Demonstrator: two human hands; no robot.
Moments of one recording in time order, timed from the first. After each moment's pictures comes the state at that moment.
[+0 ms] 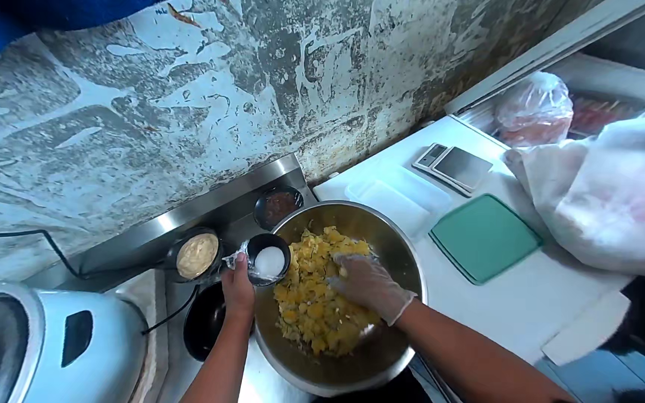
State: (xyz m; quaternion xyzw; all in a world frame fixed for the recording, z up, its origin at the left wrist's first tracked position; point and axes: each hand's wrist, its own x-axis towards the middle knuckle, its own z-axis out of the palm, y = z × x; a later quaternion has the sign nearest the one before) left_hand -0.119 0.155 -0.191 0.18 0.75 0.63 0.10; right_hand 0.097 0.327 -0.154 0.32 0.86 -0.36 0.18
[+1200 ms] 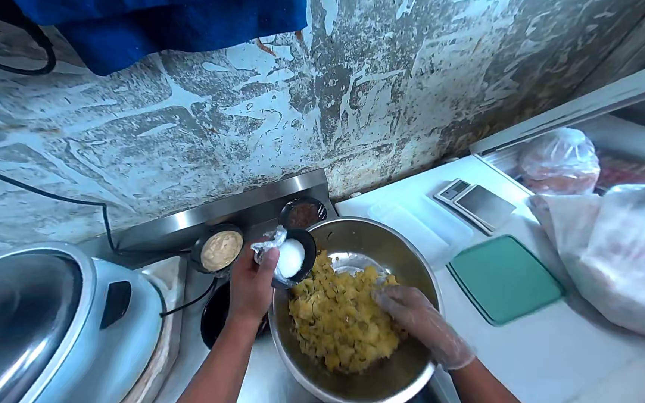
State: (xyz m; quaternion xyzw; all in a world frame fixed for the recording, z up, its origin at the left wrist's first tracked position) left_hand -0.098 0.143 -0.097 0.33 0.71 0.63 0.02; right_hand 0.167 0.336 -0.178 0.33 0.78 -0.52 -0.02
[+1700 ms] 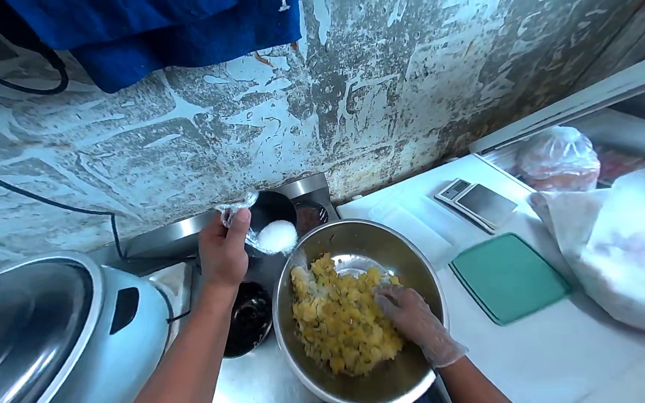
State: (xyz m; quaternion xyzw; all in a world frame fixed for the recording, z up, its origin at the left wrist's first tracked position) left_hand -0.138 0.157 -0.026 0.35 0.68 0.64 -0.05; right_hand 0.154 0.328 -0.188 0.36 0.82 -0.44 0.01
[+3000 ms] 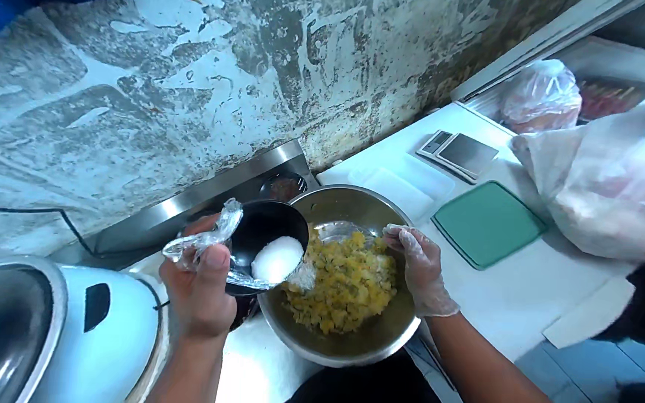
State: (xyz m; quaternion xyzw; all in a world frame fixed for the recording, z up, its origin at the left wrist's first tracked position) left_hand -0.058 0.136 -0.026 0.45 0.57 0.69 0.00; right_hand 0.175 0.331 -0.200 0.33 0.58 -0.58 -0.47
